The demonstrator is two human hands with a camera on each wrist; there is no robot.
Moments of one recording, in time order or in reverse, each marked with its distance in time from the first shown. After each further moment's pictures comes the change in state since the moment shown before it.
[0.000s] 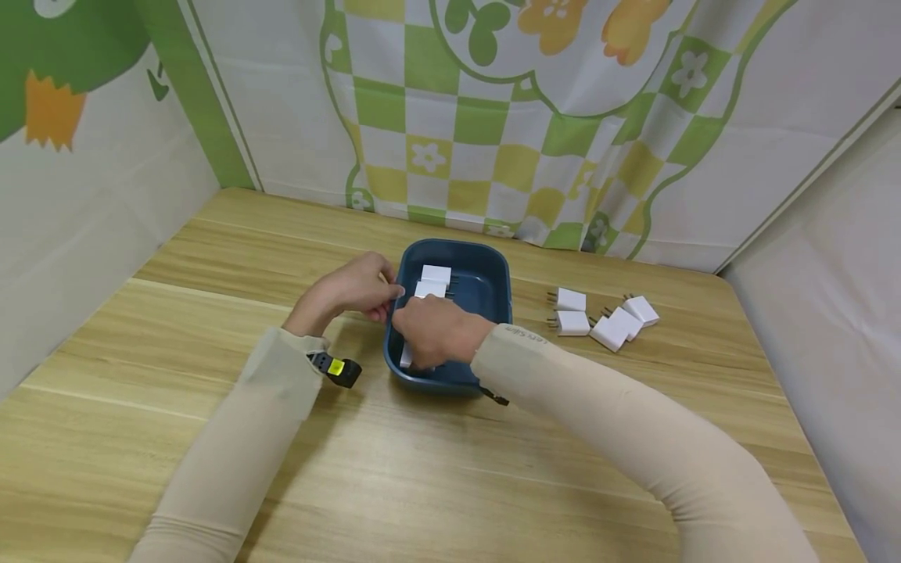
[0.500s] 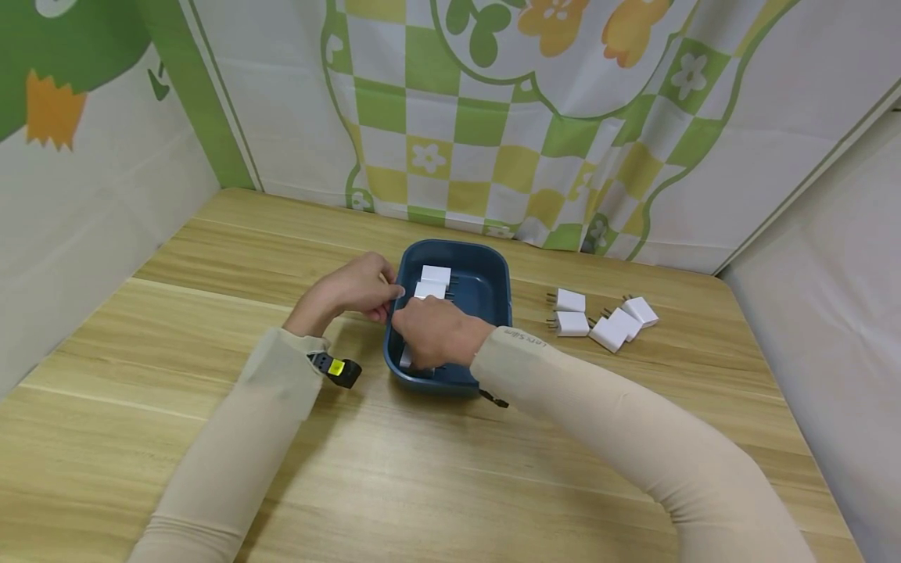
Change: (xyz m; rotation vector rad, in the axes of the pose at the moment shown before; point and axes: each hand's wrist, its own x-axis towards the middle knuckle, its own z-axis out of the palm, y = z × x) left_hand -0.002 0.003 -0.001 0.017 0.000 -0.018; right_hand -0.001 -0.003 0.003 0.023 0.001 0.035
